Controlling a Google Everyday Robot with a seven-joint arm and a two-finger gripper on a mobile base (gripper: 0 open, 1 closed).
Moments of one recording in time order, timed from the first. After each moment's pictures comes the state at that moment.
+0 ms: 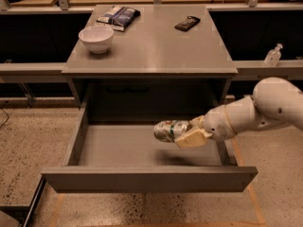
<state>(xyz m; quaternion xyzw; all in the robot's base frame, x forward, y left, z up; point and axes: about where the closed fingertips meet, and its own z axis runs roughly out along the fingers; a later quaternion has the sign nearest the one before) 0.501 -0.100 0.735 -0.45 0.78 0.34 0.27</state>
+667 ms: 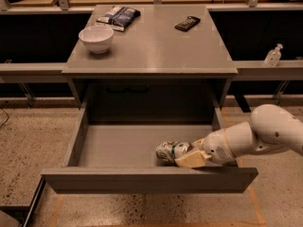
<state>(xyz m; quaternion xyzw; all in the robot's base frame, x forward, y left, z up) 0.461 -0.106 0.672 -0.39 0.81 0.37 0.22</state>
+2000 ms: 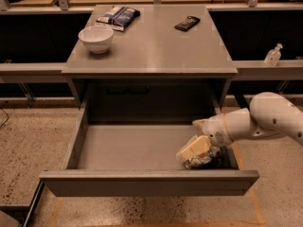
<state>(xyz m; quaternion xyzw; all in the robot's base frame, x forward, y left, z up) 0.517 -0.112 0.687 -0.42 0.80 0.34 0.28</state>
